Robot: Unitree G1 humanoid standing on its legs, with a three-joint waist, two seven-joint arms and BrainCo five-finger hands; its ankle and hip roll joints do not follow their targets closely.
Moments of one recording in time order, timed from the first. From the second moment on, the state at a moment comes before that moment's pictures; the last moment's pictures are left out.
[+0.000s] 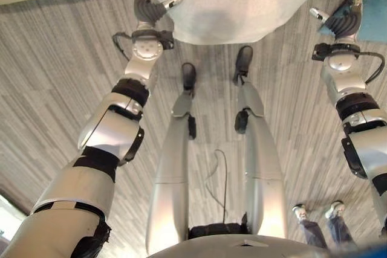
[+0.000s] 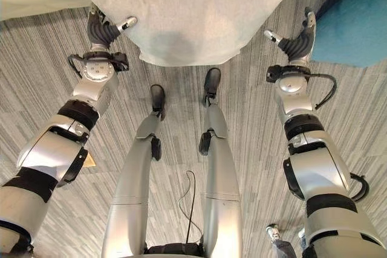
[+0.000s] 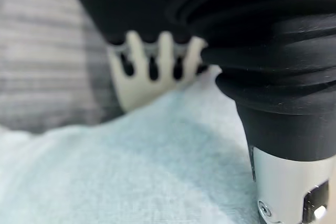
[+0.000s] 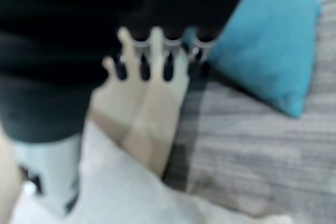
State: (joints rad) left arm -1.25 0.42 -0.46 1.04 -0.58 -0.29 0.42; right arm -1.10 -0.61 0.34 1.02 0.38 -0.28 -0.44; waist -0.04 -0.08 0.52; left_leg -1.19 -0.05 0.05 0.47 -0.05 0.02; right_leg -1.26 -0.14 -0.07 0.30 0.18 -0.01
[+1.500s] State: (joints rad) left arm -0.27 0.32 -0.26 0.19 -0.48 -0.35 0.41; right arm -0.38 -0.39 0.30 0.24 0.27 -0.30 -0.31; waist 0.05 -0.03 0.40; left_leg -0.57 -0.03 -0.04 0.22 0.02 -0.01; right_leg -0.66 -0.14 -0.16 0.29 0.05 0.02
